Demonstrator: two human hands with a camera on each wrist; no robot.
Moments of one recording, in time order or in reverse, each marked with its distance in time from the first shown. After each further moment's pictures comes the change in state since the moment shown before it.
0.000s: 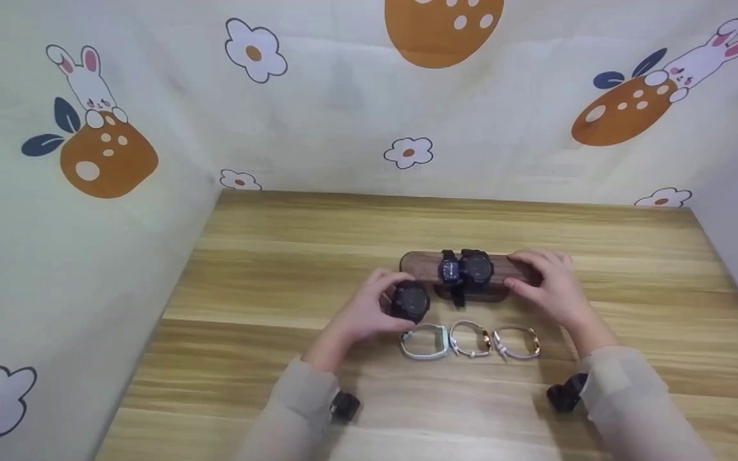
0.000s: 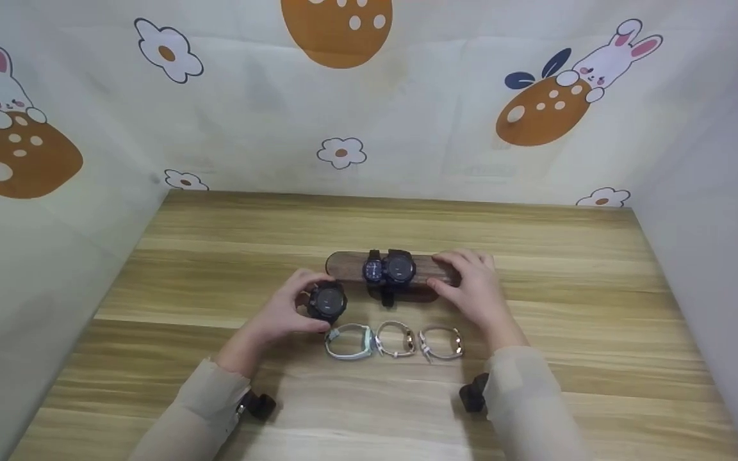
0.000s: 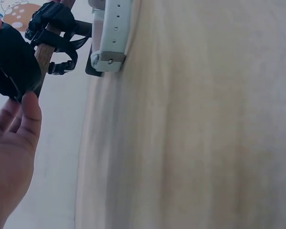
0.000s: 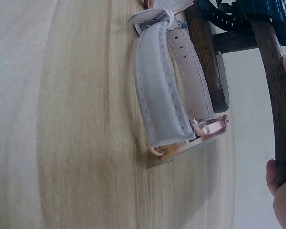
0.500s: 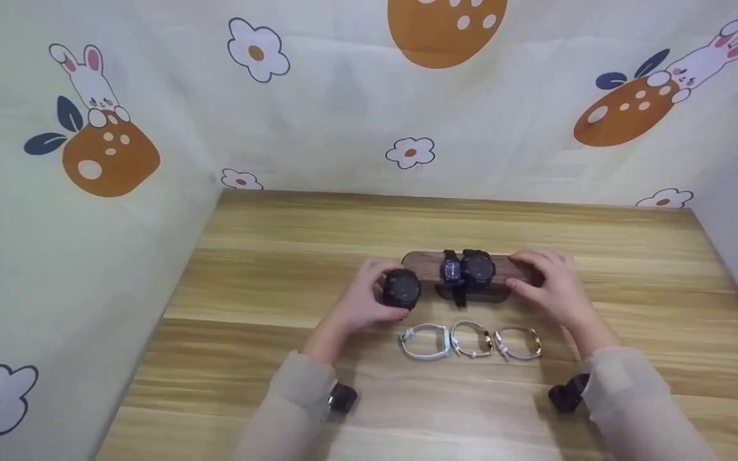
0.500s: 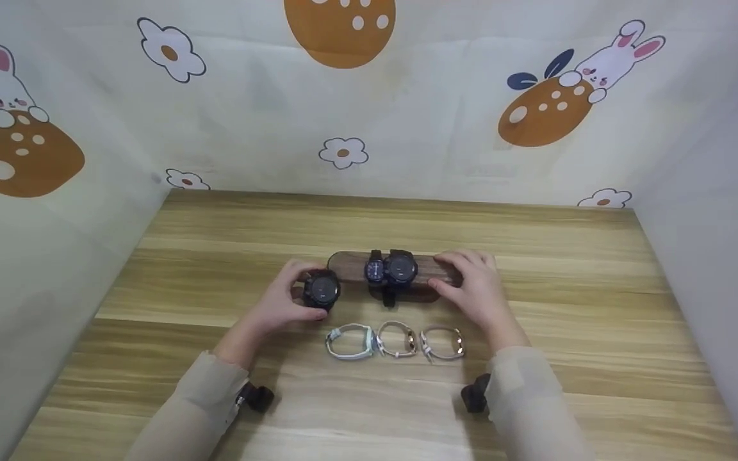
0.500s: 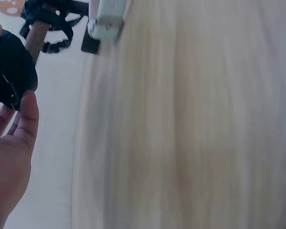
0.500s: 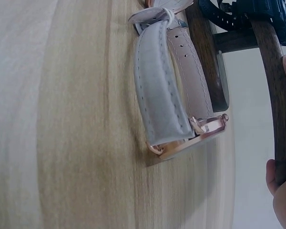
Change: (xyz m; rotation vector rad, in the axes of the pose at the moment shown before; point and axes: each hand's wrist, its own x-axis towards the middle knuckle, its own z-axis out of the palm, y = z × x) left_hand 0.007 -0.008 -0.011 -0.025 0.082 0.012; right_hand 0.001 -0.001 -0.001 0.010 -0.021 0.023
